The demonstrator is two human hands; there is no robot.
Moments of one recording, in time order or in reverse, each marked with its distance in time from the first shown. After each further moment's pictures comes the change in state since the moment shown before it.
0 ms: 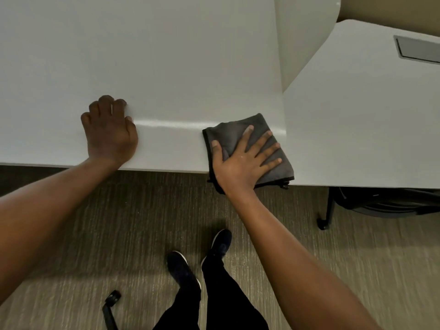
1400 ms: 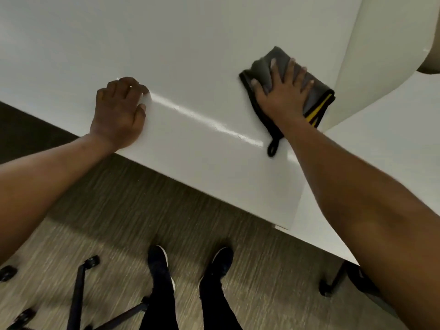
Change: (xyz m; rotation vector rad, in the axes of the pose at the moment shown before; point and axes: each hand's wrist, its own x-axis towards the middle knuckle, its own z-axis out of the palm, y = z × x) left_hand 0.001 0.015 -0.006 0.049 0.017 -0.088; right_hand 0.250 -0.059 -0.035 -0.153 -0.115 -0.607
